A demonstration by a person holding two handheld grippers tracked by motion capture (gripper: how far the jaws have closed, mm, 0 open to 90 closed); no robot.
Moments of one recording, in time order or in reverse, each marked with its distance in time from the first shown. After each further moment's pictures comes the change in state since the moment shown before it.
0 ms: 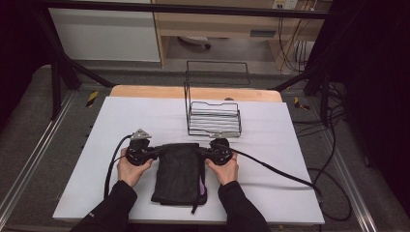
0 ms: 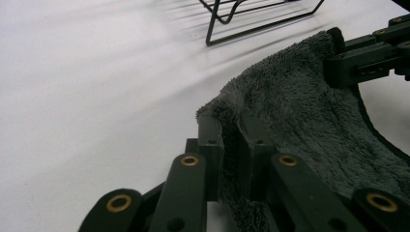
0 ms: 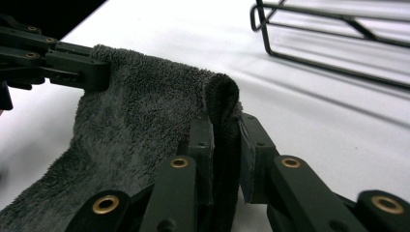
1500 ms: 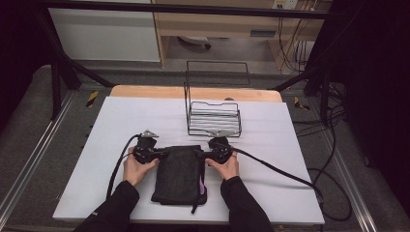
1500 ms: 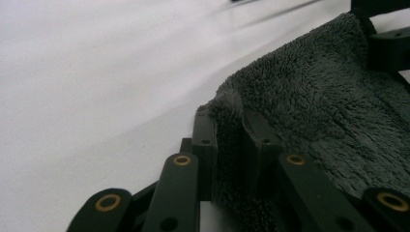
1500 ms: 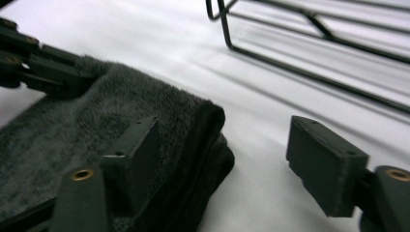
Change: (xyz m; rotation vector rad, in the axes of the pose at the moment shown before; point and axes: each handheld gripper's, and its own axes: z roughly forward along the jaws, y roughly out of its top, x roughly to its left) left arm 0.010 -0.003 0.036 0.139 0.035 -0.041; right arm -0.015 0.000 0.016 0.036 -0.114 -0.081
